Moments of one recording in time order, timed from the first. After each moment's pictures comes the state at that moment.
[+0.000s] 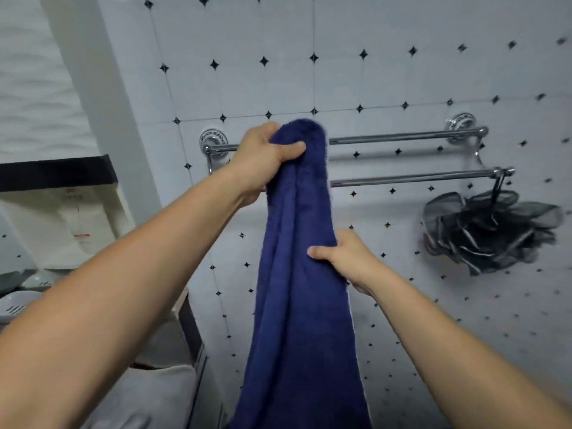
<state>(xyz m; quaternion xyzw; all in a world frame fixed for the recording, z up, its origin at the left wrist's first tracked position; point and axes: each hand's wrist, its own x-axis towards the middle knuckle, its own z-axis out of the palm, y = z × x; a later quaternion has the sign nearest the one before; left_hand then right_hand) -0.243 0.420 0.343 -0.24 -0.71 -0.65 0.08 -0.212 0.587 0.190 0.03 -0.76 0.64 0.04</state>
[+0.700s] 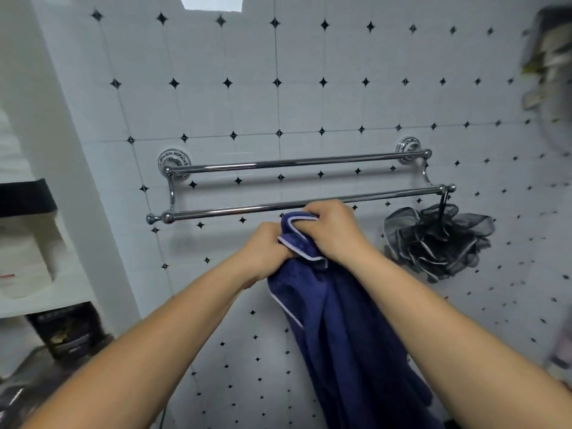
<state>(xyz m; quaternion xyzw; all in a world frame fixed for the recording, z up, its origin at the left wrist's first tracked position) -0.243 0.447 0.253 -0.30 -0.81 -0.51 -0.02 -0.215 0.592 0.267 0.03 -0.88 0.36 0.30</state>
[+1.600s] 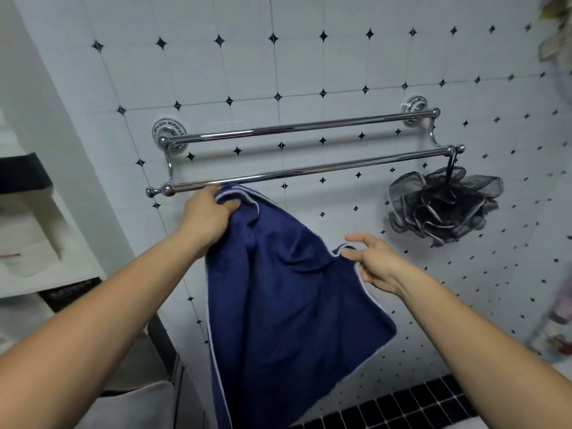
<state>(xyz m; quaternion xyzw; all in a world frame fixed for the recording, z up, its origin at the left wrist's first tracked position) -0.288 0.376 0.244 -0.13 -0.84 -0.52 0.12 -0.192 0.658 0.147 -0.16 -0.65 0.74 0.03</state>
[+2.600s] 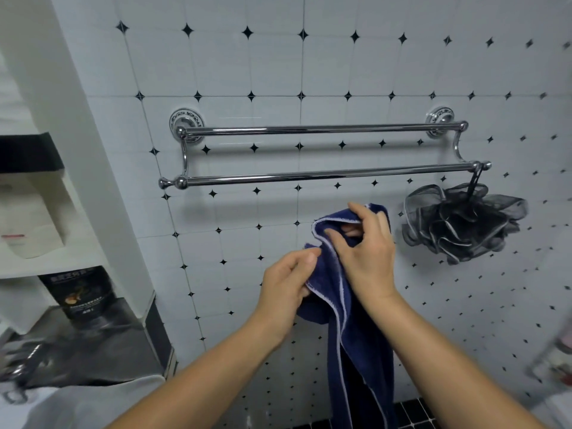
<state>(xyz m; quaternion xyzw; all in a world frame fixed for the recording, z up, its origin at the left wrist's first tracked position) -0.191 0.438 0.155 -0.19 -0.58 -0.79 -0.09 -0.188 0.580 0.183 -0.04 -0.79 0.37 0.48</state>
